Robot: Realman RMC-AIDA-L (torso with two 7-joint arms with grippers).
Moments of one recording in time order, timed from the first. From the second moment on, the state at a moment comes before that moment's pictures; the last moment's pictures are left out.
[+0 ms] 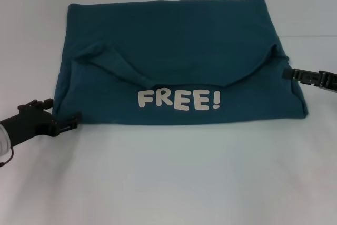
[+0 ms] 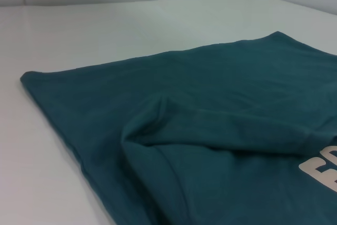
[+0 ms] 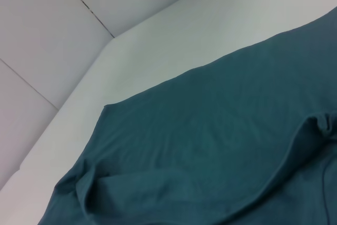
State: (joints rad) left arm -0.41 -2.17 0.63 0.70 1.99 0.98 -1.33; right arm 0.61 1.98 -0.42 -0.56 -2.16 -1.26 1.97
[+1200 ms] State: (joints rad) left arm -0.42 -2.17 0.69 0.72 2.05 0.94 -1.35; right arm 0.60 1.98 -0.41 -0.56 -2.16 -1.24 1.96
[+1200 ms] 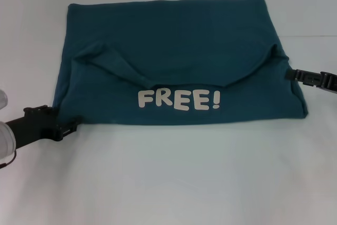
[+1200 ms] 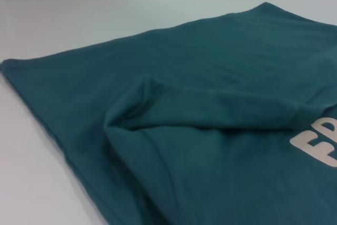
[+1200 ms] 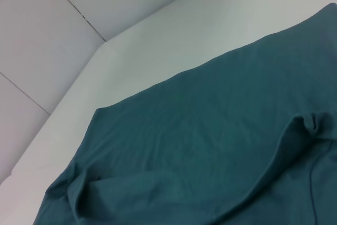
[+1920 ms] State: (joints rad) left arm -0.42 -2.16 0.69 0.72 2.05 0.94 -1.36; right arm 0.59 1.97 -0.44 -0.55 -2.18 -1.23 1.97
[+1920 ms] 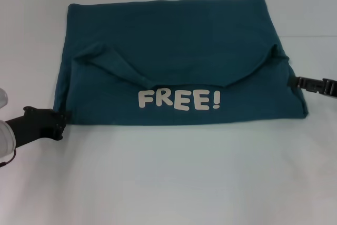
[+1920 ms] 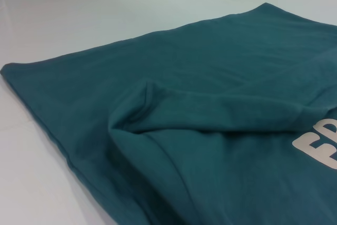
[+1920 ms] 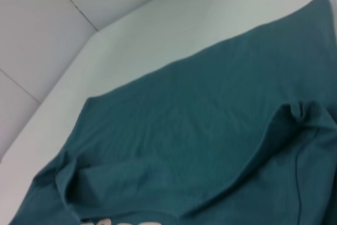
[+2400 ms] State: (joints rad) left arm -0.41 -2.16 0.70 0.76 2.06 0.96 -1.39; right arm 0.61 1.97 -0.51 -0.56 -2.27 -1.20 2.08
